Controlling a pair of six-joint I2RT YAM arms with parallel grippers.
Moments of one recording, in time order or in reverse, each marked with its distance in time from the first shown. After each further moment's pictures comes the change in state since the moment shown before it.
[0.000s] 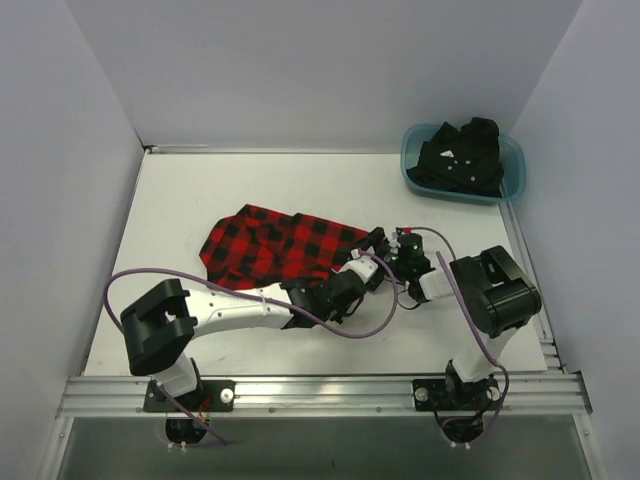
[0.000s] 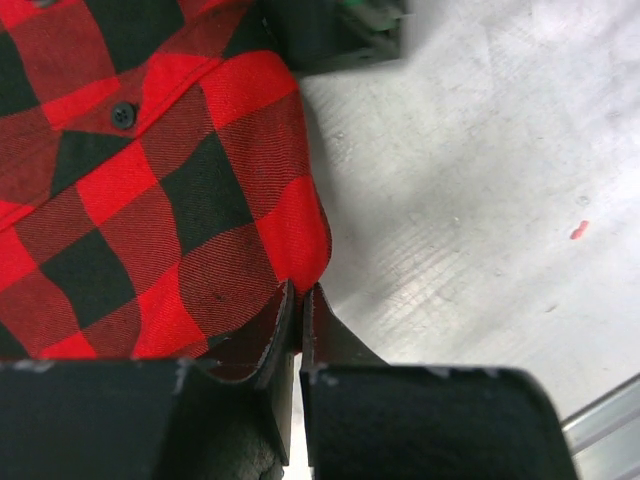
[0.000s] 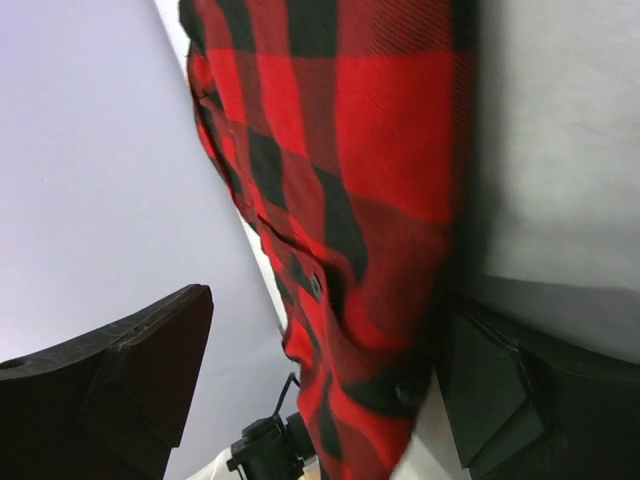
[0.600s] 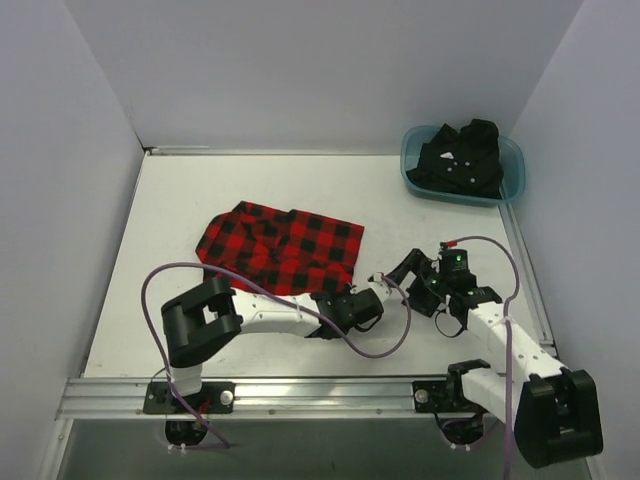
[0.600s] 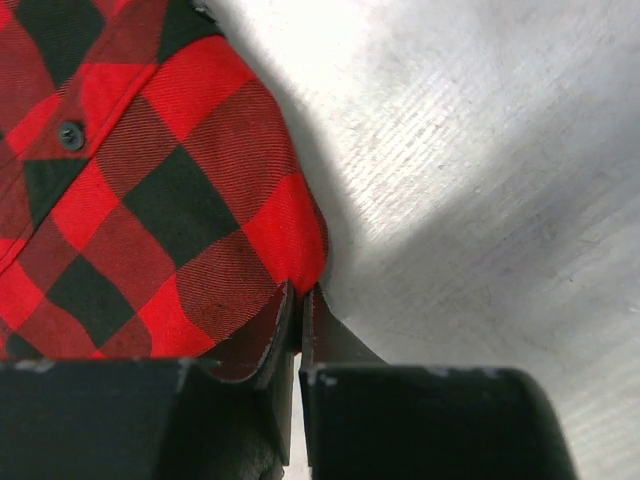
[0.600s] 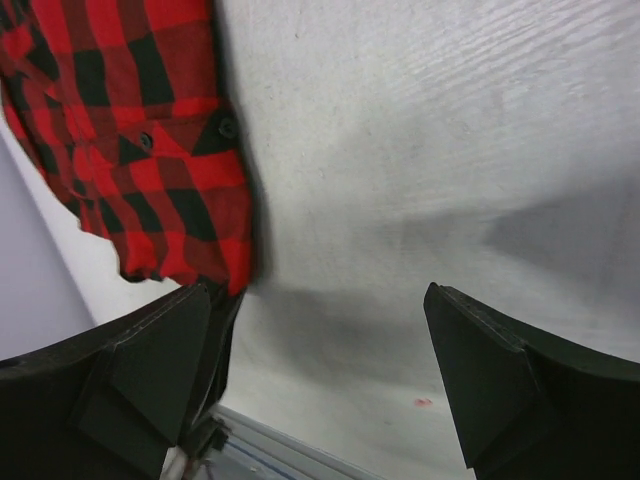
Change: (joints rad) left arm -0.061 0.231 0.069 0.002 -0.175 0.209; right arm -0.166 -0.752 -0.043 -1.011 0.193 -0.496
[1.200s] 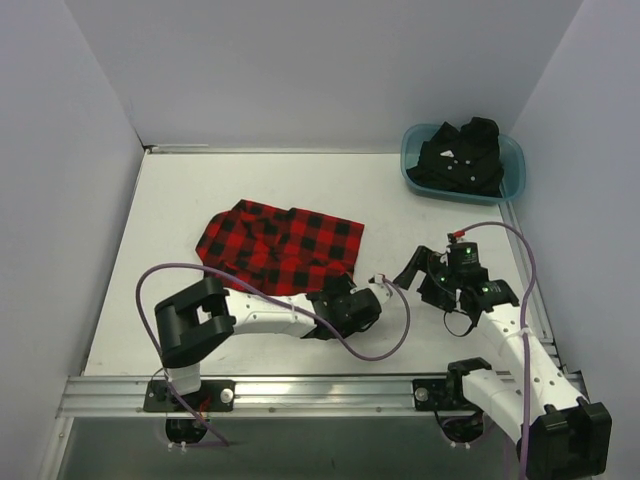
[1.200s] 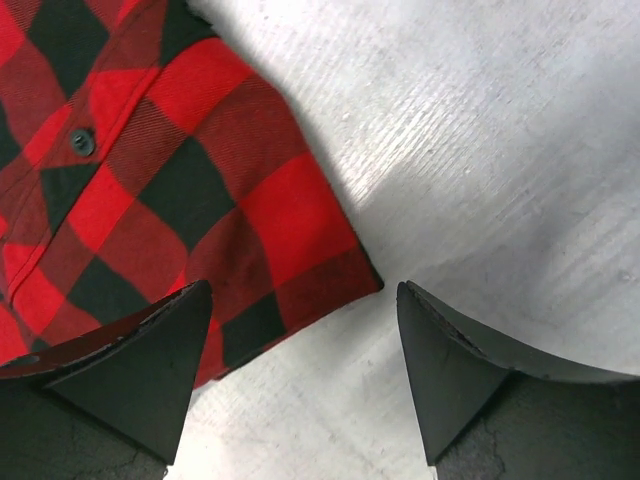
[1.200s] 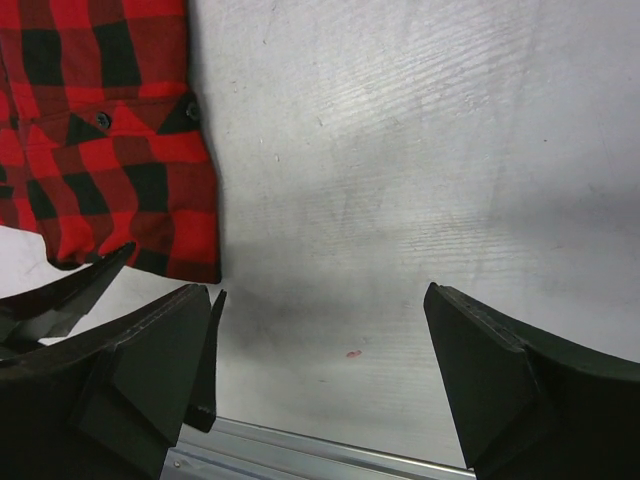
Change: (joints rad) left arm -0.007 -0.077 -0.046 0.020 0.019 0.041; right arm 0.009 -0.088 0.142 -0.273 0.132 -0.172
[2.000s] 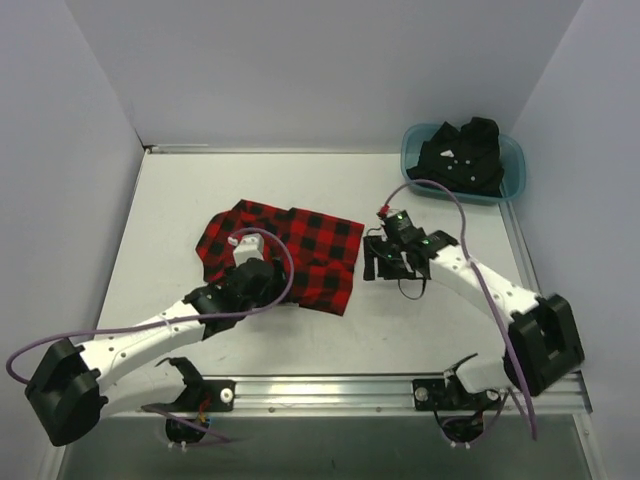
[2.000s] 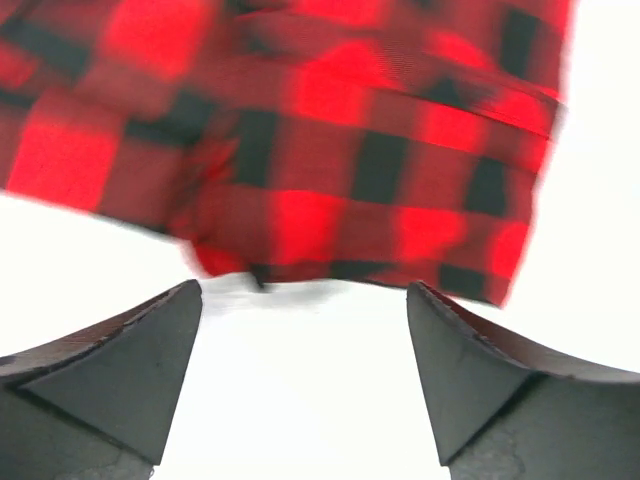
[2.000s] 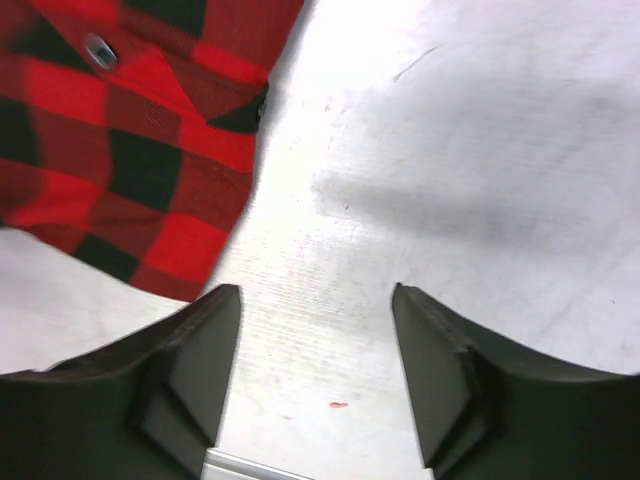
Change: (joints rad) left arm 0.481 -0.738 -0.523 -0.012 0.180 -0.790; right arm 0.371 0.578 0.360 -0.010 0.200 -0.264
